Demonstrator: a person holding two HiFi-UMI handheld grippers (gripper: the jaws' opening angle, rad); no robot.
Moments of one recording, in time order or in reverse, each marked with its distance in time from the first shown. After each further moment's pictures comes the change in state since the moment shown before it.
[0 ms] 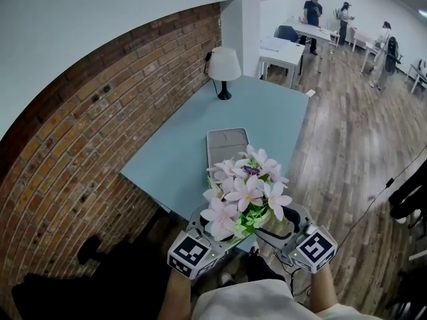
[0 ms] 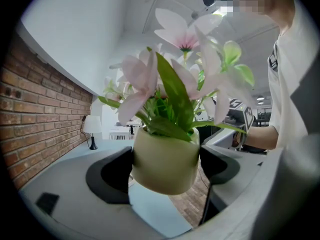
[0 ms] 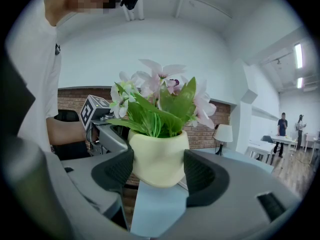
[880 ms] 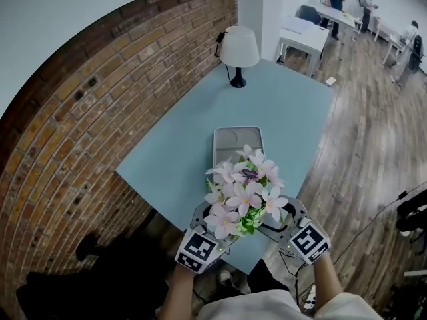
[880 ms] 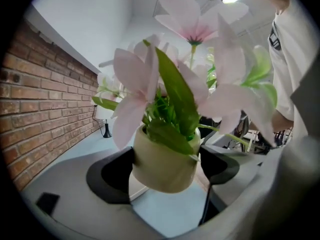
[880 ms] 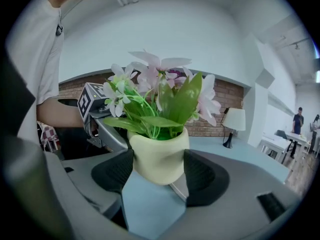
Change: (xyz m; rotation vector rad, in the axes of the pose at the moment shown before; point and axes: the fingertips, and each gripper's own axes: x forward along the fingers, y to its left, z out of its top) left arm 0.088 0.116 -0.076 -0.020 0.146 0.125; right arm 0.115 -0.097 -0.079 -0.006 0.147 0.138
